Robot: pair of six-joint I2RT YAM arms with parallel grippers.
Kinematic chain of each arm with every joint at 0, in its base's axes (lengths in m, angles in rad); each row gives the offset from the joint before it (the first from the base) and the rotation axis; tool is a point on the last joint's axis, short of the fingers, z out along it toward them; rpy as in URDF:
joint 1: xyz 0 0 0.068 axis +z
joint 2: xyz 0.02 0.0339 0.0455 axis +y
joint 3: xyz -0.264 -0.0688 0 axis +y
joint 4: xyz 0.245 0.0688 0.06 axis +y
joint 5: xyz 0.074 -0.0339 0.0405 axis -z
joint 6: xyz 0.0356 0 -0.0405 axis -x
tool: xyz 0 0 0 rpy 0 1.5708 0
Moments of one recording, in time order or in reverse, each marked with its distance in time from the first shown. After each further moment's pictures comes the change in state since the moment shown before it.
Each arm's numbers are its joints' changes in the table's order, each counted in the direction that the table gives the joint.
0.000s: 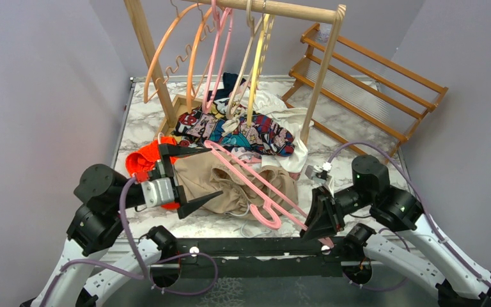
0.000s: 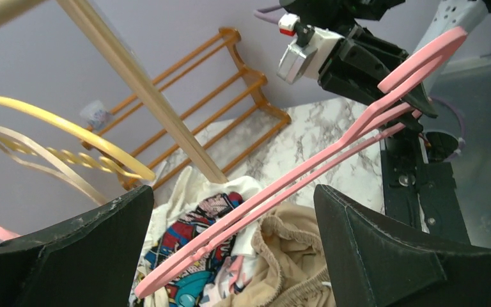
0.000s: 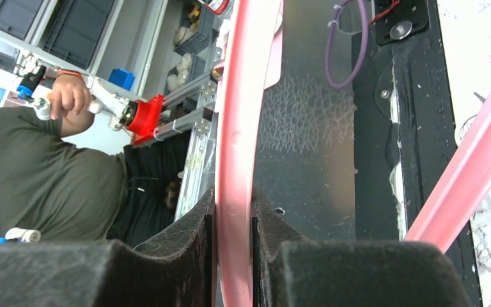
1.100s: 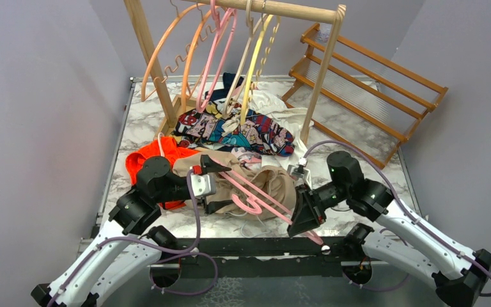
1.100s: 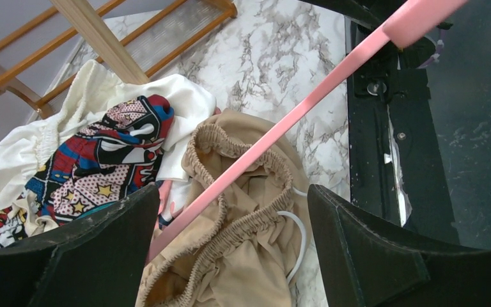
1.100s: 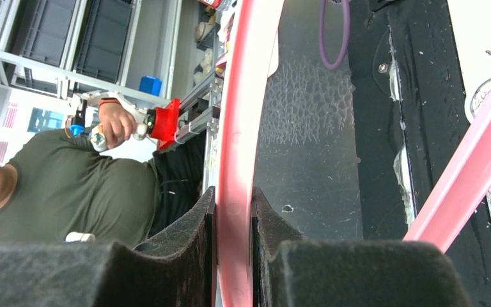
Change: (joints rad) left arm 0.002 0.033 0.370 -0.012 0.042 -0.065; right arm 0.000 0.137 0.144 -0.188 -0.023 -0.114
